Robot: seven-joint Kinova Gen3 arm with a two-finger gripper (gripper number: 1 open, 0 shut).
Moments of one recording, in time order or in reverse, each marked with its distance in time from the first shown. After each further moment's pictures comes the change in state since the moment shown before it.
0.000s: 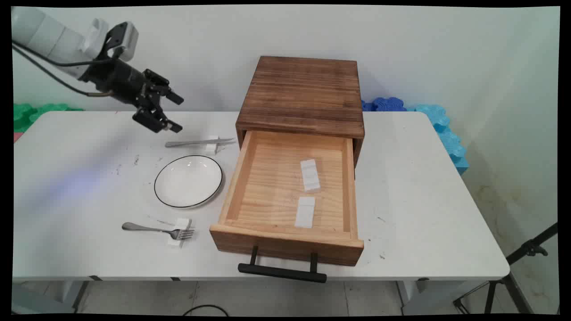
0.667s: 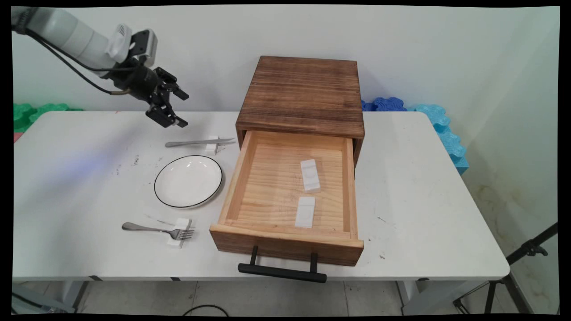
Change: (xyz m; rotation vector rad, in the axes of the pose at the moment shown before) arm -0.006 -0.043 0.038 0.047 -0.093 0.073
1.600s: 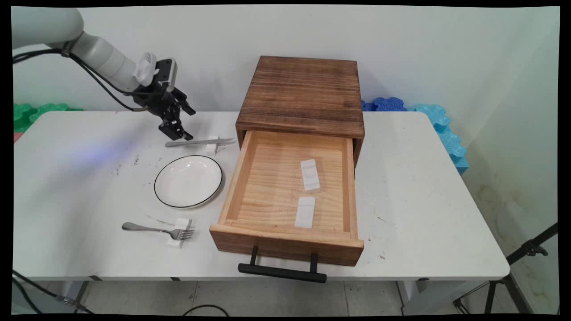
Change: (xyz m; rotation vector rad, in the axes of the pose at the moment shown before) arm -0.026 -0.024 0.073 -0.032 -0.092 0.045
